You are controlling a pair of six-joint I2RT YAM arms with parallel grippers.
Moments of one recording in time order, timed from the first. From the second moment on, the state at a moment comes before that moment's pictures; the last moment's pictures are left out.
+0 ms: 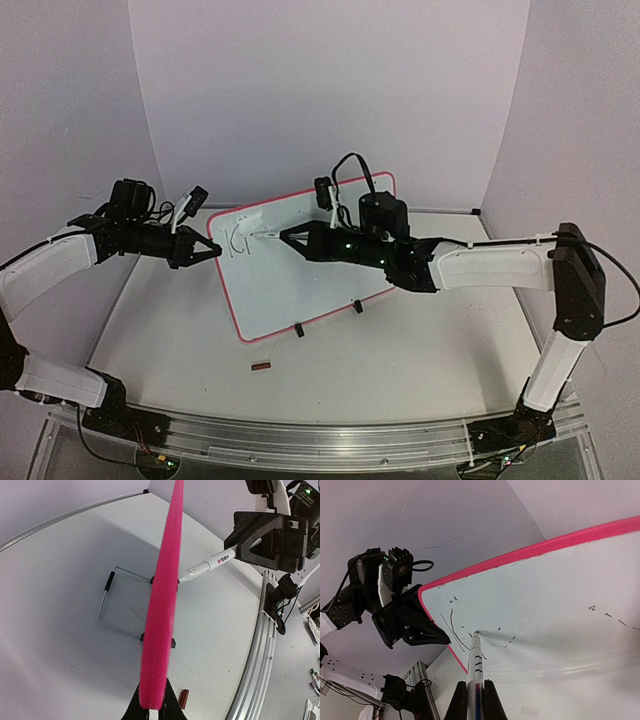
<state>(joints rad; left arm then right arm) -0.28 1.22 0.97 -0.43 0.77 0.16 0.91 1.79 1.25 0.41 -0.26 0.62</state>
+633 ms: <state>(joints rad) -0.28 1.22 0.97 -0.43 0.77 0.16 0.91 1.80 1.21 0.41 -0.27 0.65</state>
